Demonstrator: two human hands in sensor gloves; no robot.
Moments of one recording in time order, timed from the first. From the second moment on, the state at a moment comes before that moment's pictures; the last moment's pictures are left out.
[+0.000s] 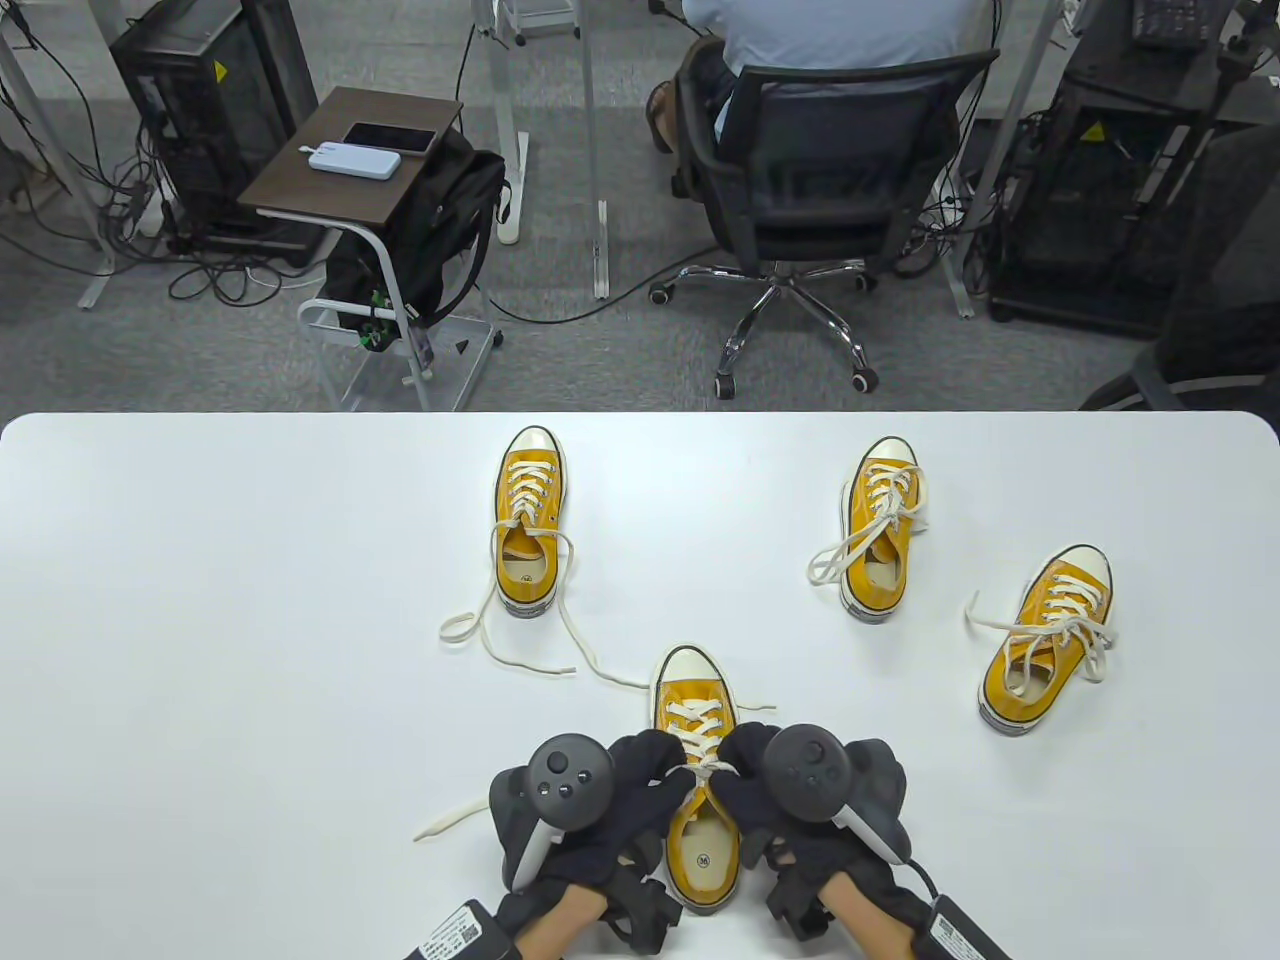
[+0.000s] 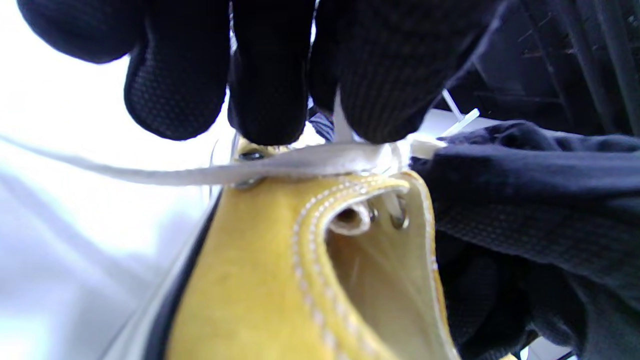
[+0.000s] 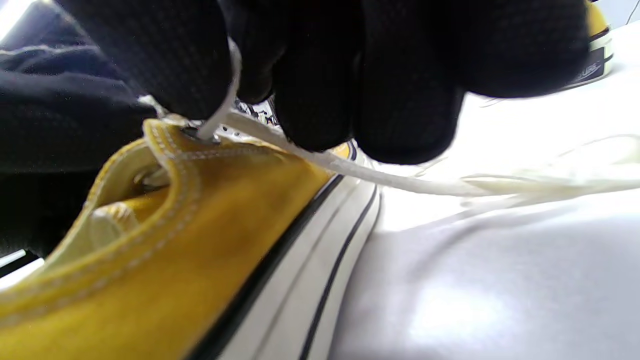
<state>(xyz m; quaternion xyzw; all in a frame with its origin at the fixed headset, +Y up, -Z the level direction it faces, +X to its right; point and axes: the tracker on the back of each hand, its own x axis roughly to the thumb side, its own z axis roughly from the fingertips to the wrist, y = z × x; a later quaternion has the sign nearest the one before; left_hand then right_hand) -0.084 -0.757 -0.250 -0.01 -0.05 0.42 0.91 0.123 -0.733 -0.261 0.11 0.00 0.97 0.24</state>
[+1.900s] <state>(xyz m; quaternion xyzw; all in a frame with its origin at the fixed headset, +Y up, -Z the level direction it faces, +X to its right) -0.136 -0.773 -0.269 -0.01 0.09 0.50 0.86 0.166 -0.734 -0.281 -0.01 -0.03 0.96 0.27</state>
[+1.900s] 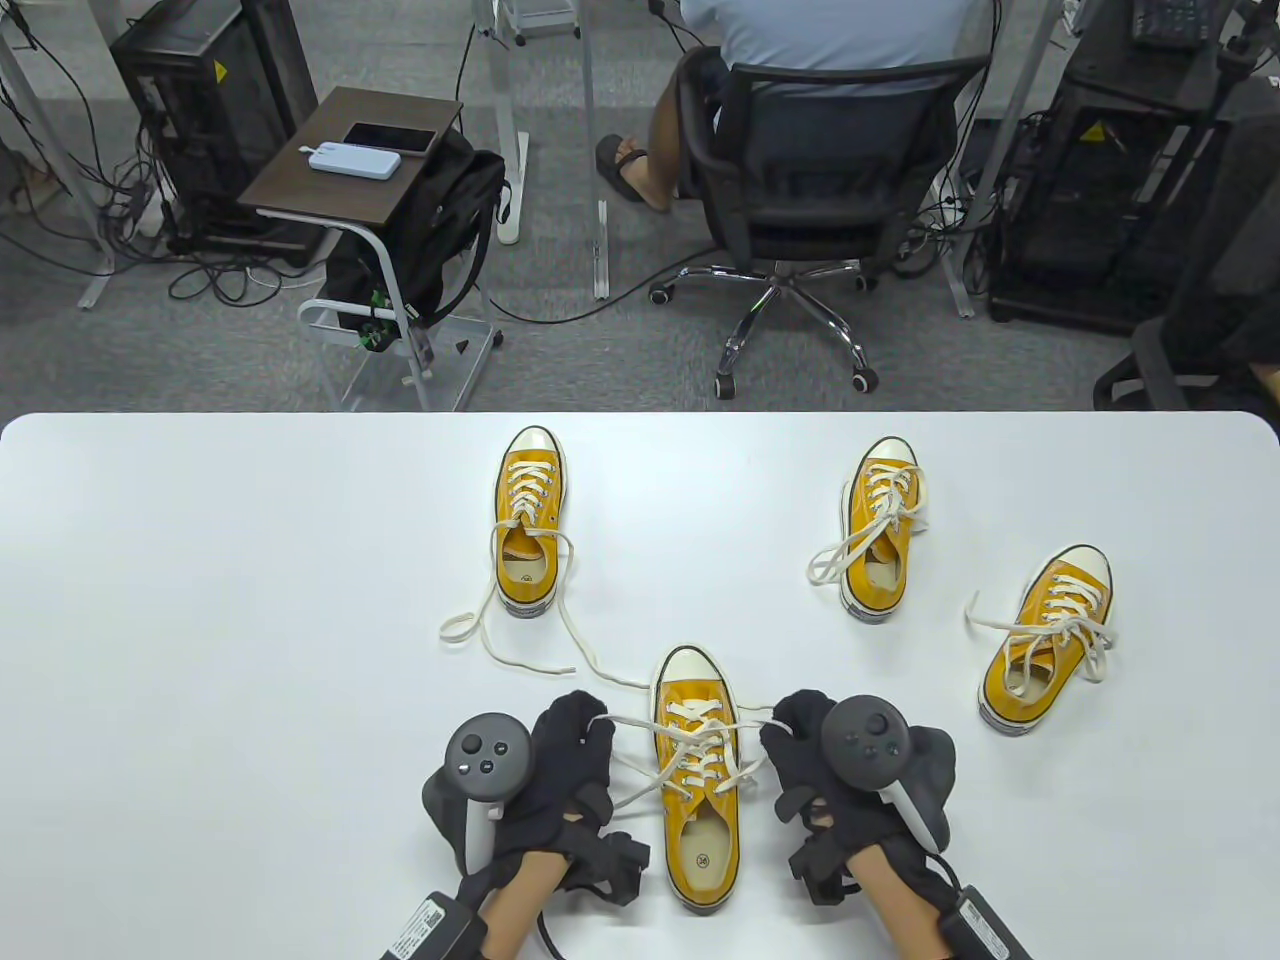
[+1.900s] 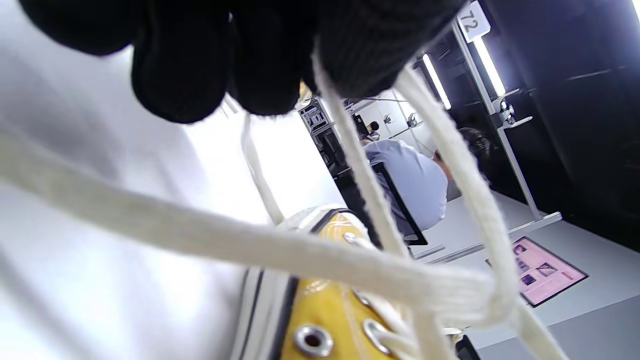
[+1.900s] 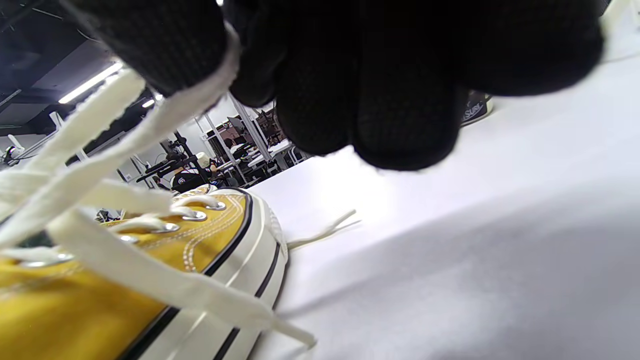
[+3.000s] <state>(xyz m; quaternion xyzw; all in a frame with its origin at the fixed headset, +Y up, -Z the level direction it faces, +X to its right) -0.191 -0.783 -0.277 0.04 0.21 0.49 0.85 0.213 -0.743 -0.295 -0.11 0.00 0.94 0.31</state>
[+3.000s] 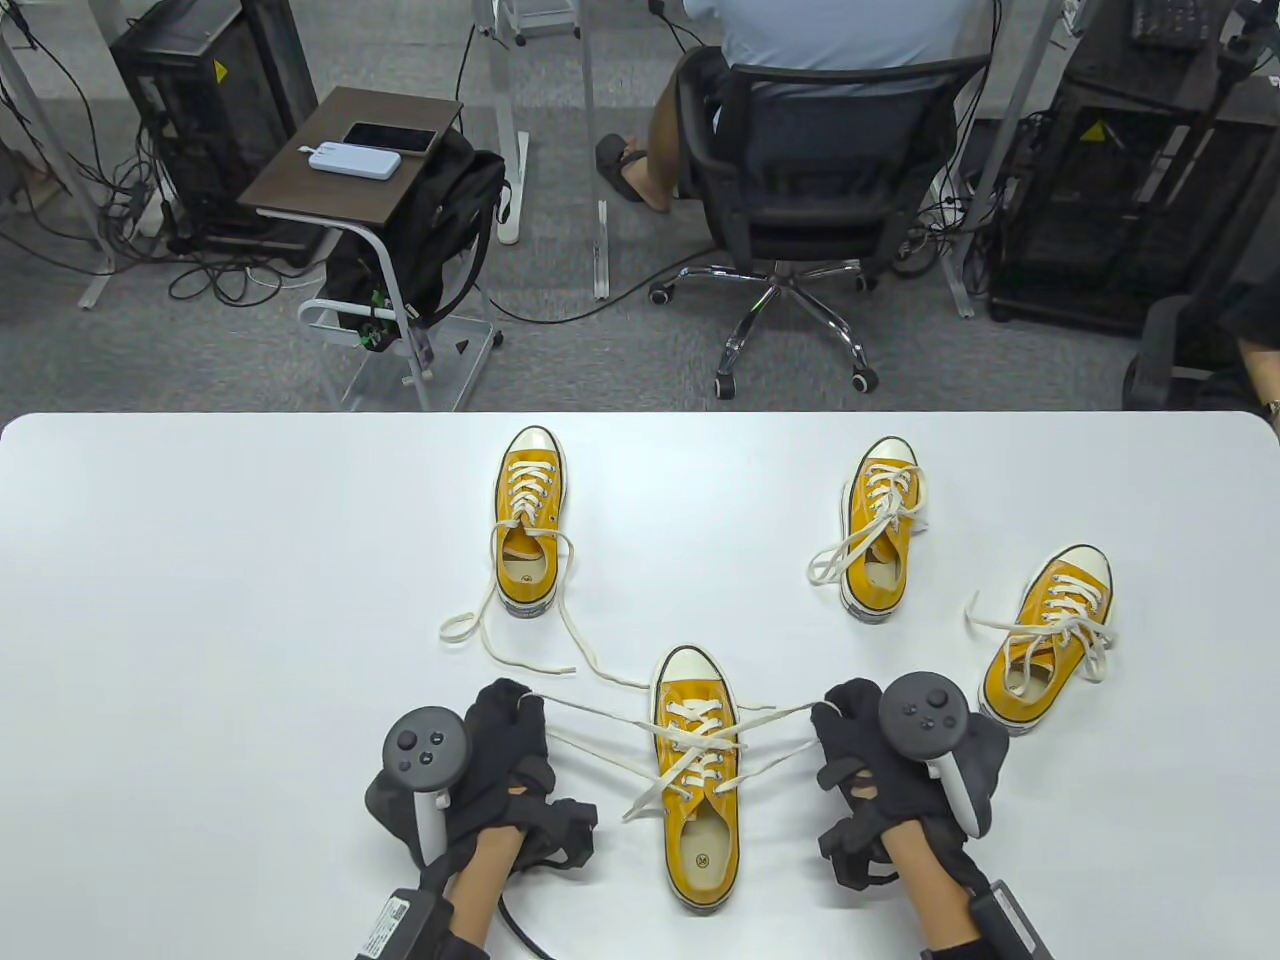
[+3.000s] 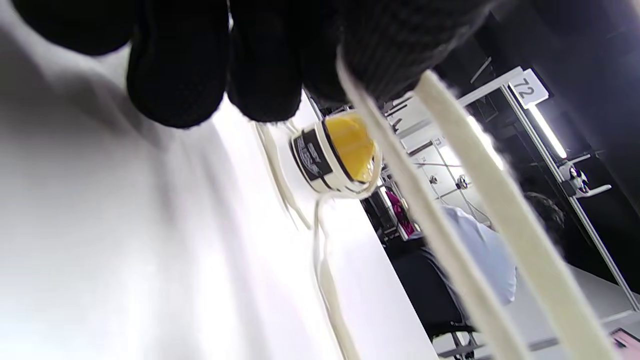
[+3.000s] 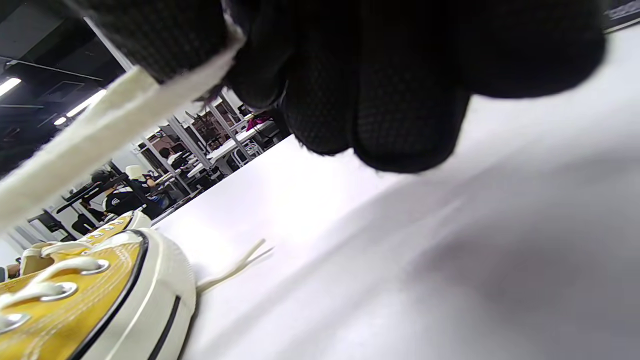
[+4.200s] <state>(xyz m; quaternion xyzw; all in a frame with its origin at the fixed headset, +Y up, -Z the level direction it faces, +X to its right) -0.214 -0.752 -0.279 -0.07 0.16 0.48 0.86 0.239 -0.748 -0.301 -0.15 0.05 0.94 0.30</state>
